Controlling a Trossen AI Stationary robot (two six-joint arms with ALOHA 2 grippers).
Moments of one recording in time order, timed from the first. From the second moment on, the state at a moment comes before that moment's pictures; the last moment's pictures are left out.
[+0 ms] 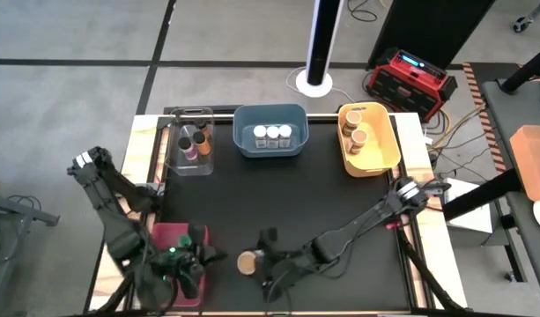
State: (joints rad) left arm -0.93 1.47 1.39 -0.76 -0.90 -0.07; right arm 0.52 2.09 1.74 -0.21 0.47 0.05
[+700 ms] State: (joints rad) left arm -0.65 1.21 1.02 -0.23 -0.72 0.24; right arm 0.36 1.21 0.85 -0.03 1.20 0.45
